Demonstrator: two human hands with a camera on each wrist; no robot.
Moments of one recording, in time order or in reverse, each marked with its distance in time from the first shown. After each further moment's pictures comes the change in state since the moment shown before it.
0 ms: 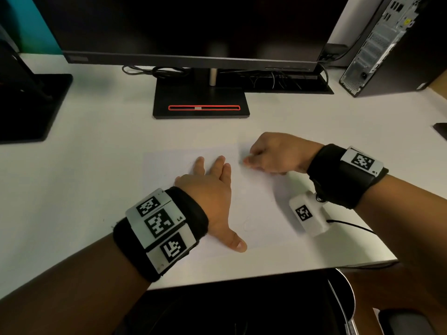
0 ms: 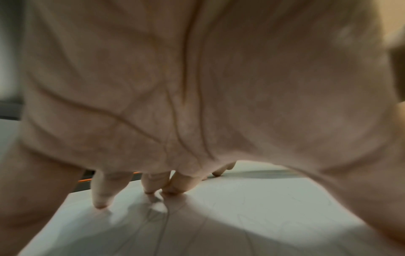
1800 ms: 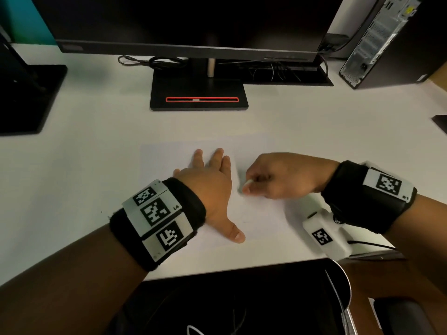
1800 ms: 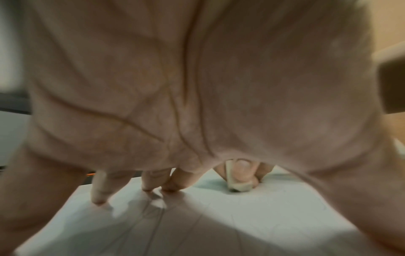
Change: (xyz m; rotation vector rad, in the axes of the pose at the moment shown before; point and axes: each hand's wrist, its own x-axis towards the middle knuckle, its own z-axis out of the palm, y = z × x) left_hand 0.004 -0.002 0.002 -0.072 -0.005 0.033; right_hand -0.043 -0.006 0.020 -0.155 -0.150 -0.202
